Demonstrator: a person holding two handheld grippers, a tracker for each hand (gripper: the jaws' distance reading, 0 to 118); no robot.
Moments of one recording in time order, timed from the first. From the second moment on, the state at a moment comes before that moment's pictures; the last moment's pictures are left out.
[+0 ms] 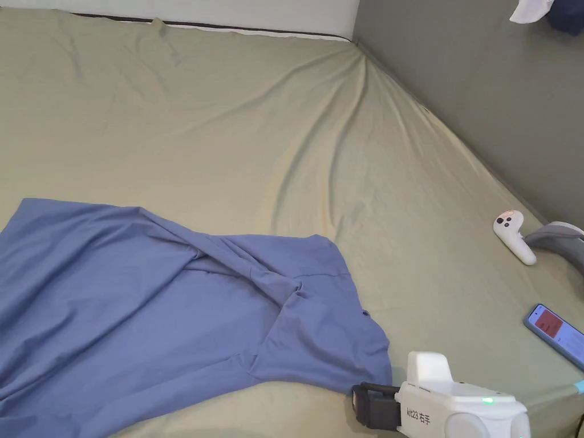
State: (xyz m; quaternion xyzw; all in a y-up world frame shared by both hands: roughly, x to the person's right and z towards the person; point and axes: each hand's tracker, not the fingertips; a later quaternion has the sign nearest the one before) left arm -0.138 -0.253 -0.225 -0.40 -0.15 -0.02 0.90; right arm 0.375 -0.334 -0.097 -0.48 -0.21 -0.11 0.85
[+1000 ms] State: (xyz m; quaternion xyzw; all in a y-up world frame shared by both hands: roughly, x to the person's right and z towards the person) left arm -0.164 -0.024 -0.177 -0.01 -0.18 0.05 0.98; right arm 0.333 -0.028 -0.026 0.01 -0.09 -0.09 0.99
